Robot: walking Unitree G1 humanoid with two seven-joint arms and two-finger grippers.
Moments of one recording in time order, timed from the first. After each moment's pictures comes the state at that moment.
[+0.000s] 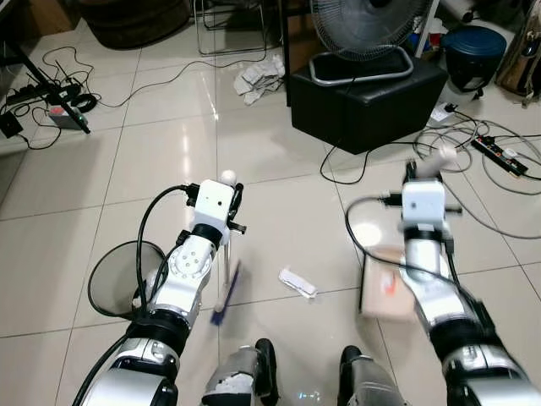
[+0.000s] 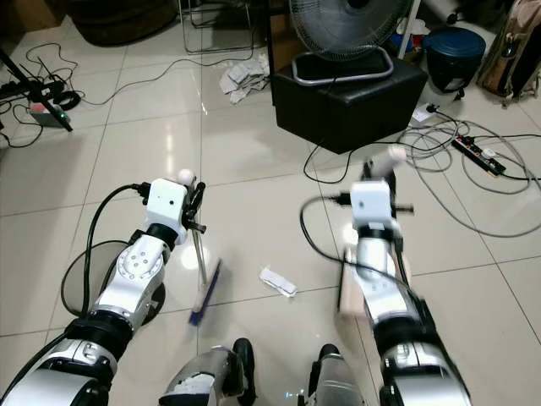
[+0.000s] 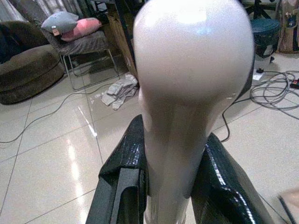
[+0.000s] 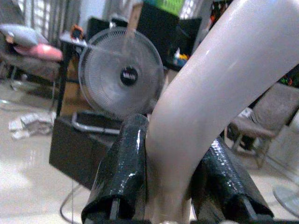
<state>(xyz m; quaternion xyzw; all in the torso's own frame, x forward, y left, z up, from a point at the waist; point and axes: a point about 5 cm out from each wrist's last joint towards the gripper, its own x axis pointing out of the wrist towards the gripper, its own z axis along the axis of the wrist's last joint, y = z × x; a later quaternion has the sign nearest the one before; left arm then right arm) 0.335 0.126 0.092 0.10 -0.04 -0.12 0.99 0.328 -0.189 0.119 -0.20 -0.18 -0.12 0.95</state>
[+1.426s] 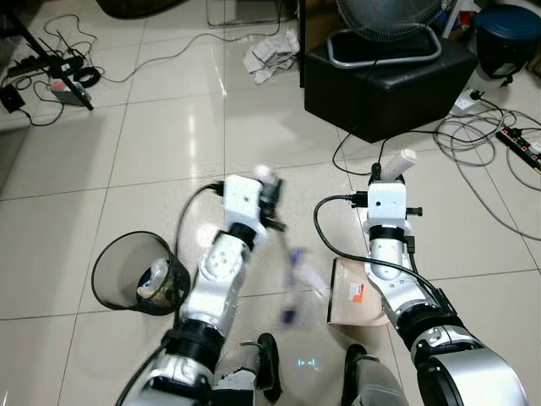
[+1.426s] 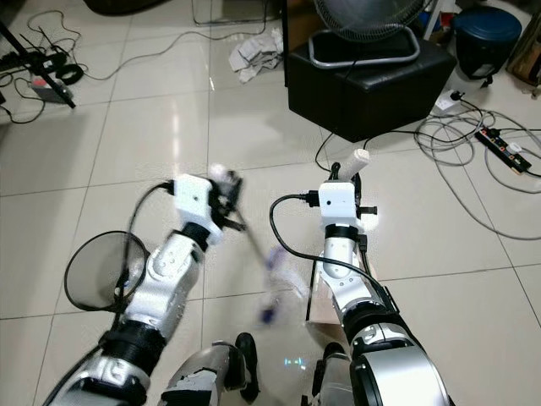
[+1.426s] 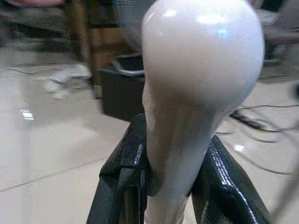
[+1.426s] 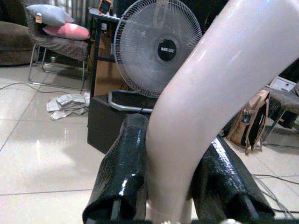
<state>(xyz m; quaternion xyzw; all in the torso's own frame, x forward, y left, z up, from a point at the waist) 0.317 0.058 0.111 -0.06 -0.05 -0.25 0.97 0.334 -0.144 0.099 -0.15 -0.15 -0.10 0.97</state>
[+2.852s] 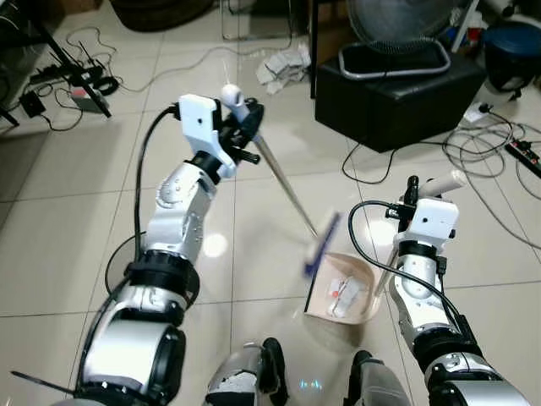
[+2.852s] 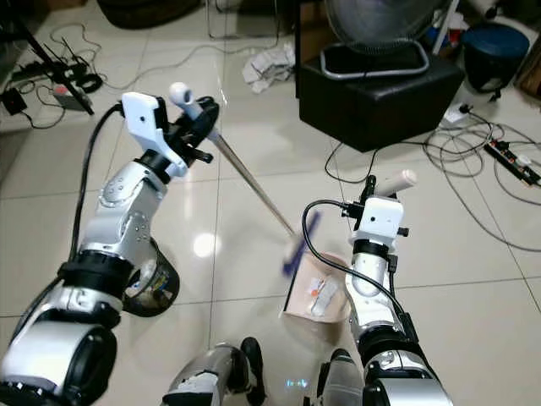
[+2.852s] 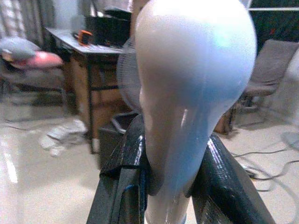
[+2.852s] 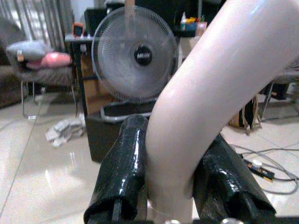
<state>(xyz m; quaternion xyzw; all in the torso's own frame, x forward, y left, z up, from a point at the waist) 0.374 0.123 0.195 -0.06 -0.14 -0.25 0.96 0.312 -0.188 0.092 -0.06 -0.16 -0.16 0.97</state>
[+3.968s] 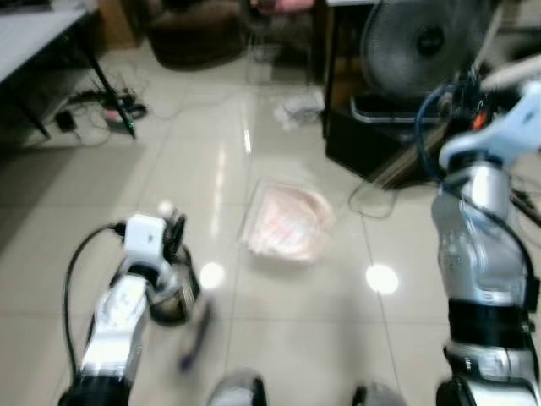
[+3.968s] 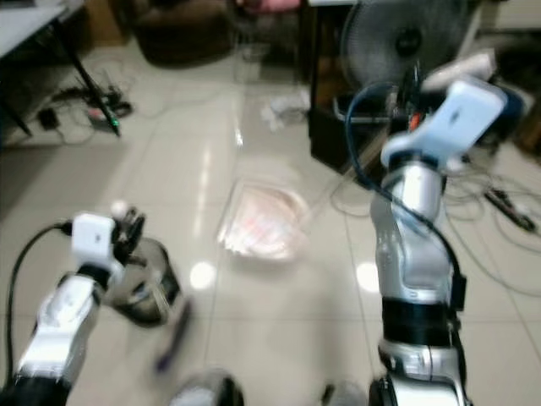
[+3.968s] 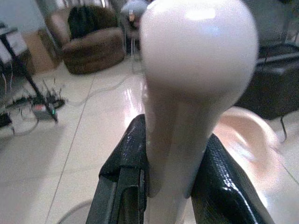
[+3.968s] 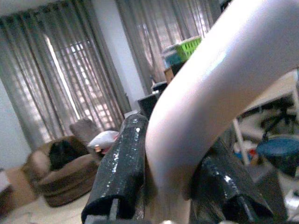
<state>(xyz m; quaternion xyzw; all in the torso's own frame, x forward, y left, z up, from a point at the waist) 0.277 0.210 0.073 0.08 0.02 -0.06 0.99 0.314 -0.192 0.256 0.13 -0.24 -0.11 0.96</state>
